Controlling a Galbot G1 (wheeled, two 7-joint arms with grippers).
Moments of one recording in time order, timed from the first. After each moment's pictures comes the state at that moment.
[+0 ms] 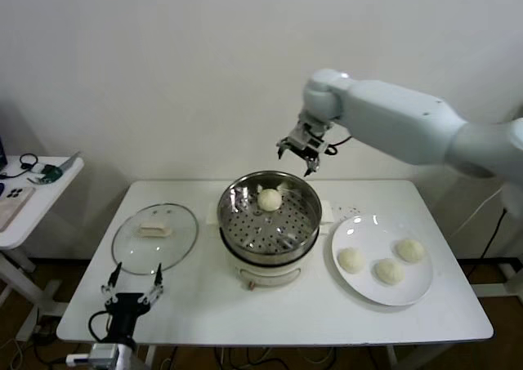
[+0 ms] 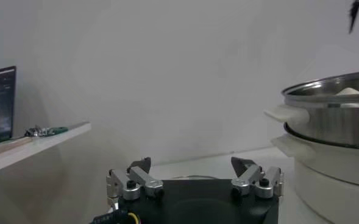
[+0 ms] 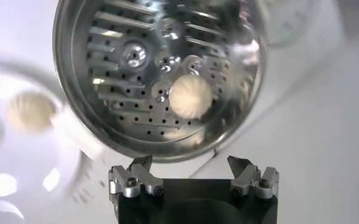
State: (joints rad) left arm 1.66 -1.42 -0.67 -1.97 -0.02 -0.08 -0.05; right arm 0.70 0.99 -1.37 1.18 0.22 0.00 -1.03
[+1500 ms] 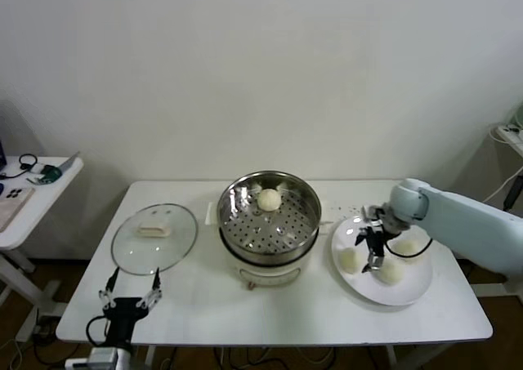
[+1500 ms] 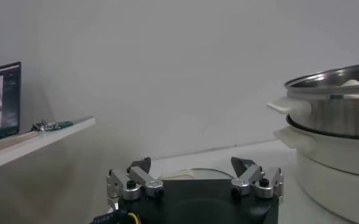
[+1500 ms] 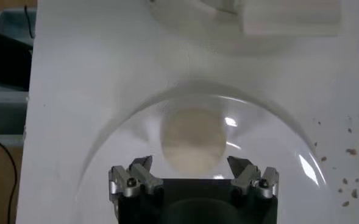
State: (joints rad) left arm 1.68 -1.44 -0.68 -1.98 0.00 -0.07 -0.06; right arm 0.14 0.79 -1.13 1.14 0.24 -0.28 -1.02
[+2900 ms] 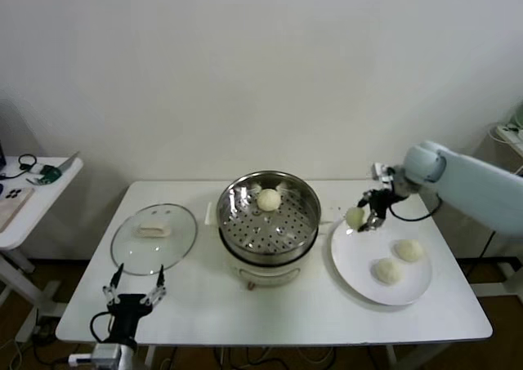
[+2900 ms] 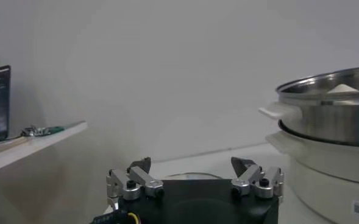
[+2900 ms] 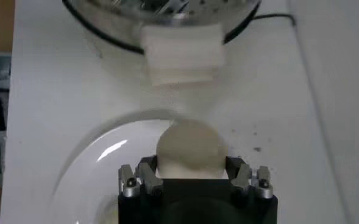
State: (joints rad) left arm 1.68 -1.42 -0.65 -2.00 0.00 -0.05 -0.06; right arm 0.55 0.77 -1.31 1.12 0.55 -0.30 -1.03
